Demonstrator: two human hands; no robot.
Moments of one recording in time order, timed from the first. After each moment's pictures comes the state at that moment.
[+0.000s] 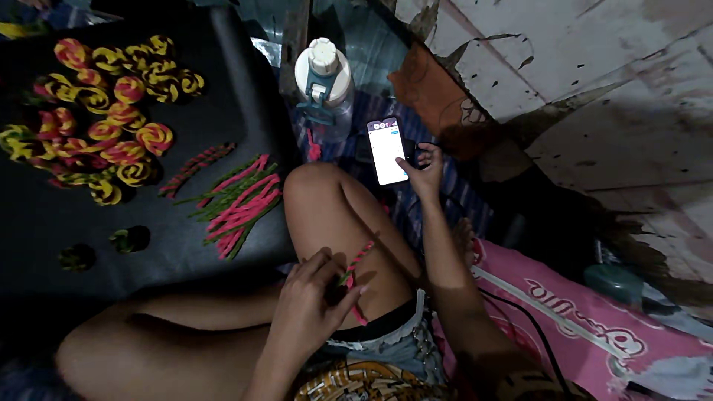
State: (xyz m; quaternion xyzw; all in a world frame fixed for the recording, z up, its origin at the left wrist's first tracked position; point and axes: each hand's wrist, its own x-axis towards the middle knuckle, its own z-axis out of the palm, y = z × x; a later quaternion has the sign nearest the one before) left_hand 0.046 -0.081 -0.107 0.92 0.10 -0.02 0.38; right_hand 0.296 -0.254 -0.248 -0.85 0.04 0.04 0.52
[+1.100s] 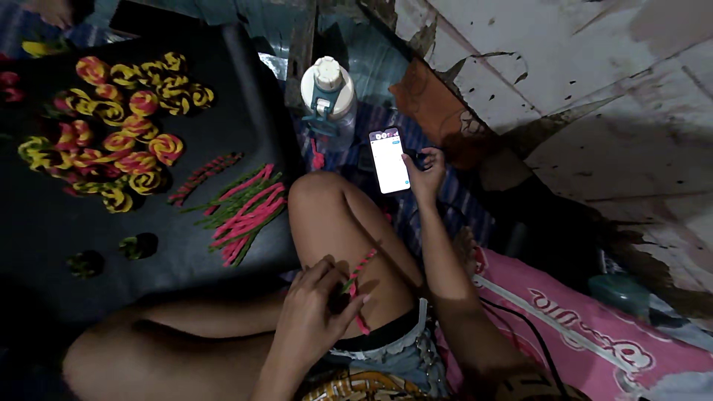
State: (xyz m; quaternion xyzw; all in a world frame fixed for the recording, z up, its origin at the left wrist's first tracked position) left_hand 0.047 -0.081 -0.106 0.92 0.11 -0.03 0.37; right_hand 0.306 -0.241 -0.249 -0.86 0.05 -0.02 0.51
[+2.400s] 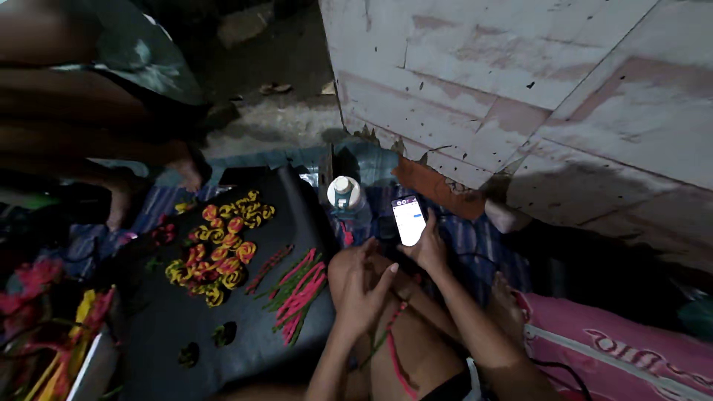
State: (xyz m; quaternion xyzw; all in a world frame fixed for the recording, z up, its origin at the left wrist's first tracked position) left_hand 0.156 -0.060 -0.093 0.82 0.07 0.02 0.56; right_hand 0.271 -0.211 -0.191 -0.92 0.05 0.14 0.36
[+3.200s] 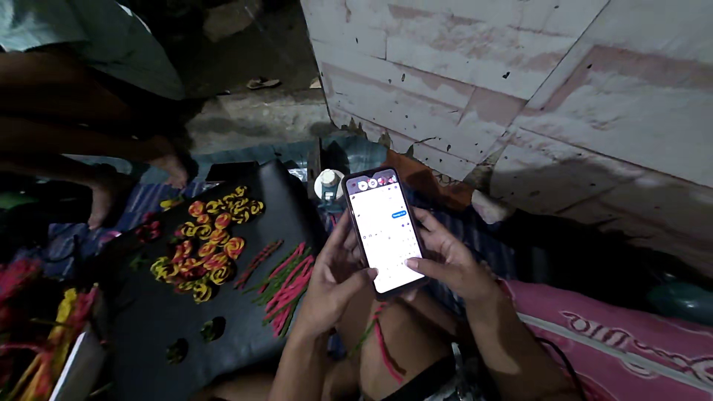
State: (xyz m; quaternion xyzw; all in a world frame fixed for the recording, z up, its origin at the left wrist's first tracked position) left_hand 0.164 -0.047 -0.037 0.55 -0.10 -0.03 0.83; right_hand 0.226 -0.255 -0.061 -0.48 -0.24 0.27 0.80
